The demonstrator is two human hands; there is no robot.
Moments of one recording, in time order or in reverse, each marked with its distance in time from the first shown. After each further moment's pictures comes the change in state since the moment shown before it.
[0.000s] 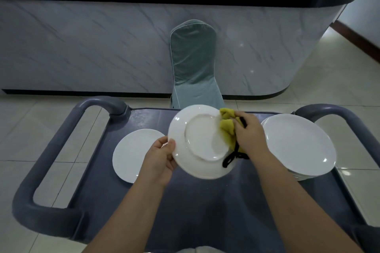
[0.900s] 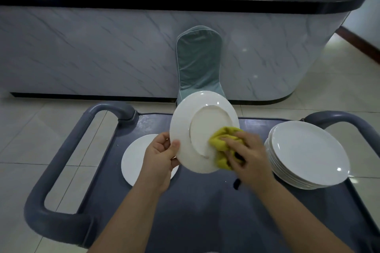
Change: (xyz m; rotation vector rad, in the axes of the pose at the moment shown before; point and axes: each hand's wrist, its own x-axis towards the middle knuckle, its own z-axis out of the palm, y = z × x) left_hand -0.018 0.032 -0.011 0.190 -0.198 0.295; right_hand -0.050 -0.028 0.000 -0.063 0.029 -0.526
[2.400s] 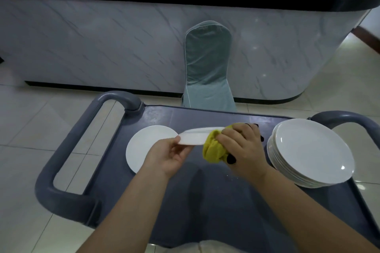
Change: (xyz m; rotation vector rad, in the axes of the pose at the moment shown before) left_hand 0.002 0.005 0.012 -0.556 0.288 -0.525; right_hand 0.009 -0.002 0.009 -0.130 0.065 -0.435
